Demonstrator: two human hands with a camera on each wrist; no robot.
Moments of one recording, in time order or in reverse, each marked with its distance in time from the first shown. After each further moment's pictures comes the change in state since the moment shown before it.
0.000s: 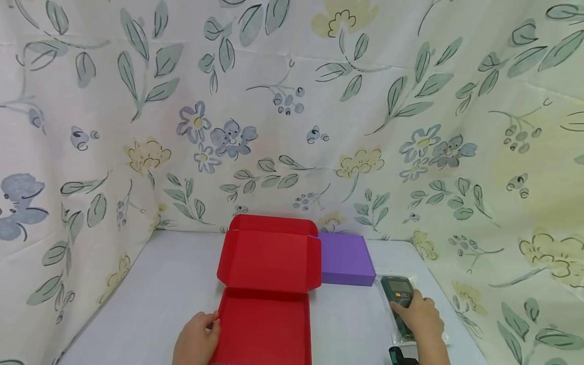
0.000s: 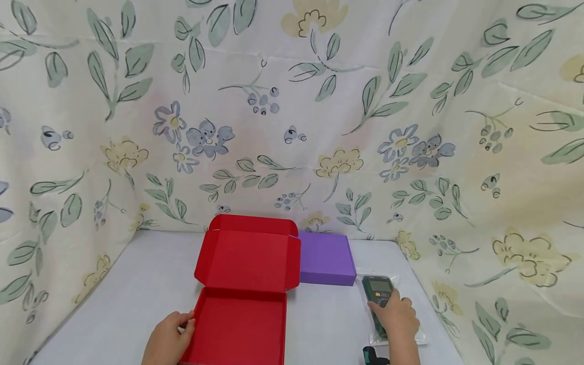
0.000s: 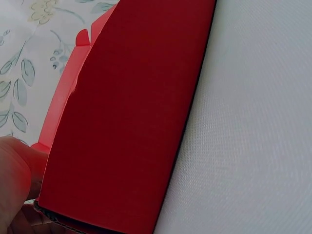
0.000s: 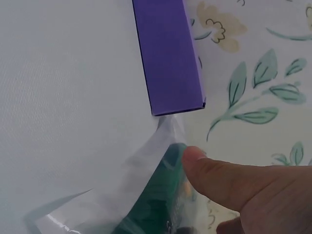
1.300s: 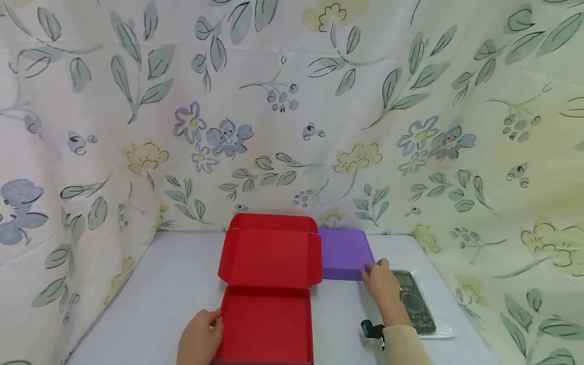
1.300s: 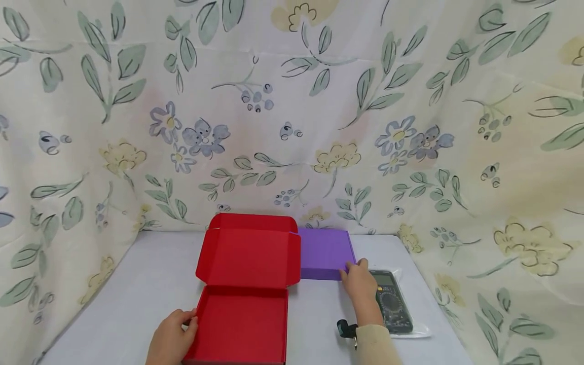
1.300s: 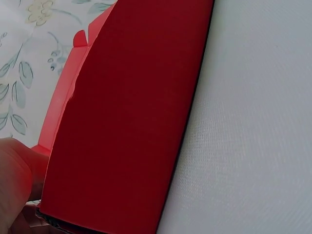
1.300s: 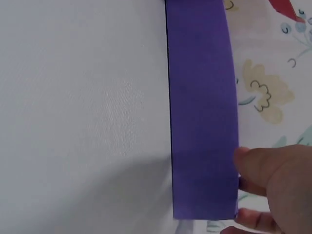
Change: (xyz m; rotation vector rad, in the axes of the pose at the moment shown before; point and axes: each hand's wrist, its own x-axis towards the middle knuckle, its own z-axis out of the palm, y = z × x) left_hand 0.000 0.004 0.002 0.106 0.067 0.067; right_hand 0.036 -0.084 0.034 -0.003 0.119 -0.285
